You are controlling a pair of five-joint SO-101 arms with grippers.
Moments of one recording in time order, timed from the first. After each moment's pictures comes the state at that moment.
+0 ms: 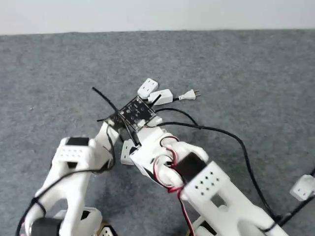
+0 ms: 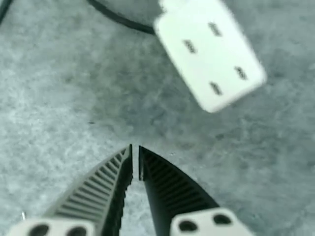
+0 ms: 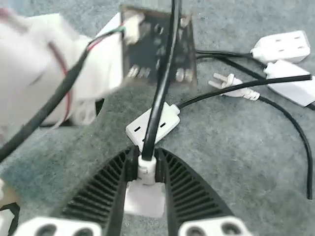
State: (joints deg) left arm -0.6 -24.8 62.8 58.3 -30.5; right arm -45.1 -39.6 43.2 56.8 0.3
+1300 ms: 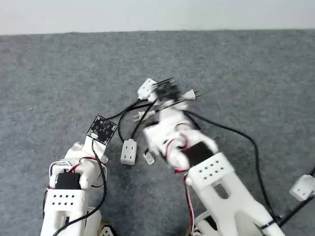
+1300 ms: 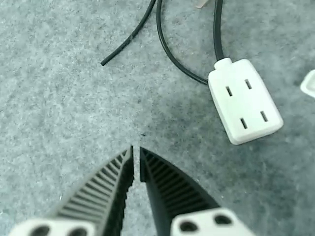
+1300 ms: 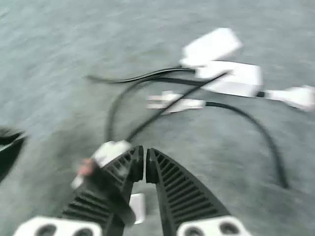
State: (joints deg) left arm -3.9 -61.5 80.5 52.2 -19.9; right arm -30.7 -37.1 48.4 42.2 -8.1
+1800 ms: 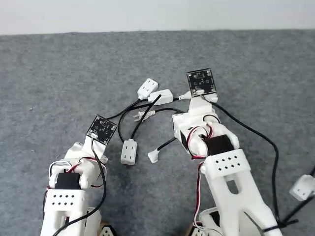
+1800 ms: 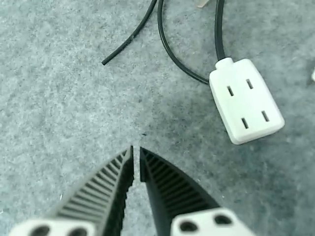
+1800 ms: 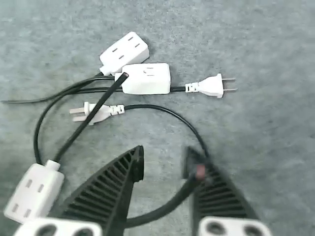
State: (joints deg) left arm -4.0 -61.5 80.5 52.2 -19.9; right arm -17.5 -37.1 48.4 42.2 -5.2
